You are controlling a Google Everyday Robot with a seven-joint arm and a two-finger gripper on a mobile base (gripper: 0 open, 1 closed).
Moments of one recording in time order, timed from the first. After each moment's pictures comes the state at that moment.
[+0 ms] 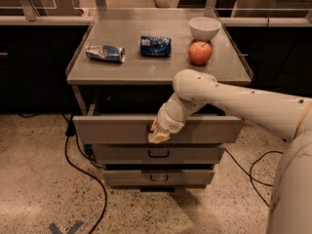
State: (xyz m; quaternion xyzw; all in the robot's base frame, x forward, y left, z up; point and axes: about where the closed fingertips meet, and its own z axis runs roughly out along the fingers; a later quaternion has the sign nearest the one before) arm 0.583 0.000 0.629 -0.72 0.65 0.17 0.17
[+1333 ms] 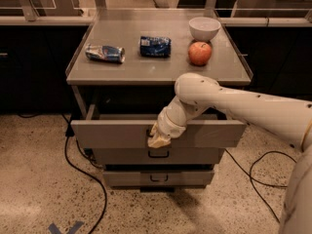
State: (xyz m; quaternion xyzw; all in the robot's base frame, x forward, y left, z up) arm 0.561 0.004 0.631 -0.73 0.64 0.18 0.18
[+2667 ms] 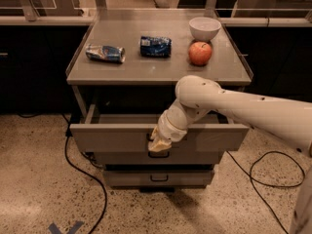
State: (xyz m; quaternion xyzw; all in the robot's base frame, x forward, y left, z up) arm 0.545 0.002 0.635 -0.73 0.64 0.18 0.17
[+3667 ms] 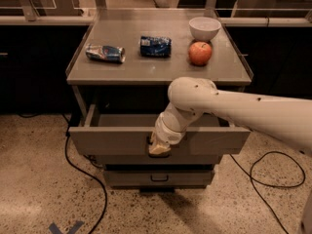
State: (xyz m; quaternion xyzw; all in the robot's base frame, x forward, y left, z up) arm 0.533 0.003 0.638 -0.74 0.64 0.15 0.15
